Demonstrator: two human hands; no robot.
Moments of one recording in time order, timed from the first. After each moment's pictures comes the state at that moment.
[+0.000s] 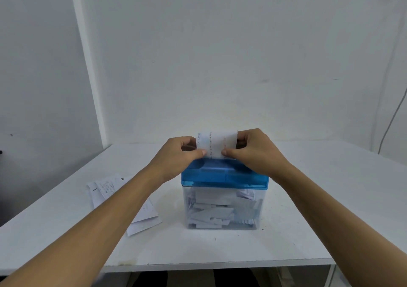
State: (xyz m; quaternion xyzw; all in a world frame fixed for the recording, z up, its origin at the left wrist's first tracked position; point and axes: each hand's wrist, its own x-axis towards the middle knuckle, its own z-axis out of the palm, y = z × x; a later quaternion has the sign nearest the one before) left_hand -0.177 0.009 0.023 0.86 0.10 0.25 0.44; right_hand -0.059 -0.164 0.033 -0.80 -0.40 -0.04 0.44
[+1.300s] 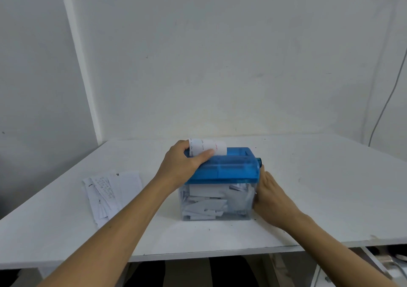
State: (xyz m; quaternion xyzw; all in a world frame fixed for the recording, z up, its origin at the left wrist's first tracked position) left_hand -0.166 -0.013 -0.008 0.82 0.14 0.27 0.47; right_hand -0.038 -0.219 -0.086 -0.85 -0.46 -0.10 0.24
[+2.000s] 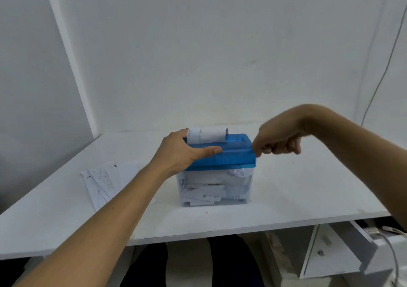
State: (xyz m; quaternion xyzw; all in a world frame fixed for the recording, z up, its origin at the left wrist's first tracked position) left_hand -0.178 -0.023 0.001 0.87 0.12 0.24 0.42; right_hand -0.055 -0.228 0.087 -0.91 -0.29 0.31 0.05
